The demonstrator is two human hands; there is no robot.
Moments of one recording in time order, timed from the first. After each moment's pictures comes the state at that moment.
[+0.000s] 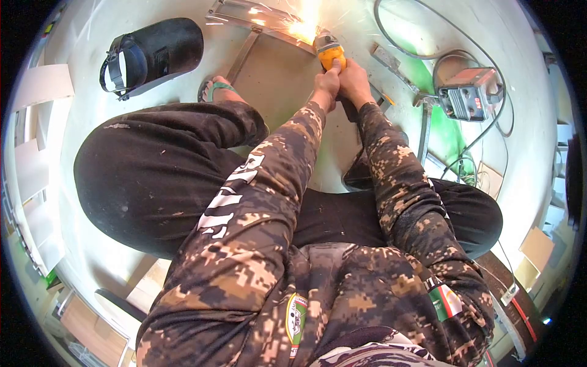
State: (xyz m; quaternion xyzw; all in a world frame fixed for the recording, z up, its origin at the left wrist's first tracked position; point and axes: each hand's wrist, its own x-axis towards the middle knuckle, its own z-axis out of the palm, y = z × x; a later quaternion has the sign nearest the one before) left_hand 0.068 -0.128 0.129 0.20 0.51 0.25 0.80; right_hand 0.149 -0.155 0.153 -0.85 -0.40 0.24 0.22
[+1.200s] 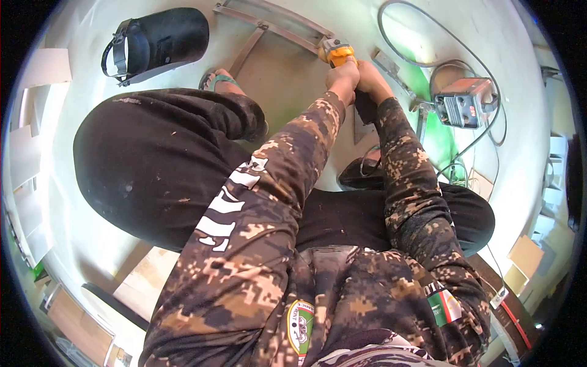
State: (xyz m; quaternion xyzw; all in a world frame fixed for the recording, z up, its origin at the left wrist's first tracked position) left_hand 0.097 -0.119 0.180 0.18 0.62 0.15 0.75; right_hand 0.198 -0.146 0.173 -0.78 -0.53 0.31 0.10
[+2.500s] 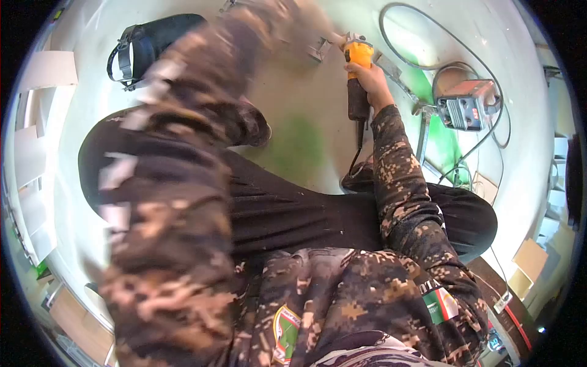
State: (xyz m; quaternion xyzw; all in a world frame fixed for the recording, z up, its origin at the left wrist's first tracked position) left_hand 0.062 0.057 0.271 0.75 0.25 -0.26 0.55; right_hand 0.176 -0.154 0.194 -0.74 -0.25 0.44 0.45
